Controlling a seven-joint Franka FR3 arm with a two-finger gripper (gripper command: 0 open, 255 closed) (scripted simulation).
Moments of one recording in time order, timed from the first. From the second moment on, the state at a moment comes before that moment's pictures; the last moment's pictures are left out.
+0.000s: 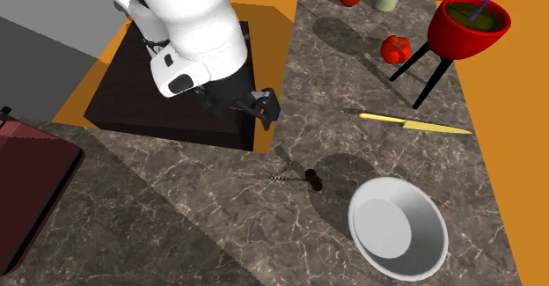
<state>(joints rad) 0.05 -0.15 0.60 -2.36 0.24 2.33 0.75</state>
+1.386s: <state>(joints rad) 0.28 0.50 0.51 -1.95 -0.28 2.55 1.34</state>
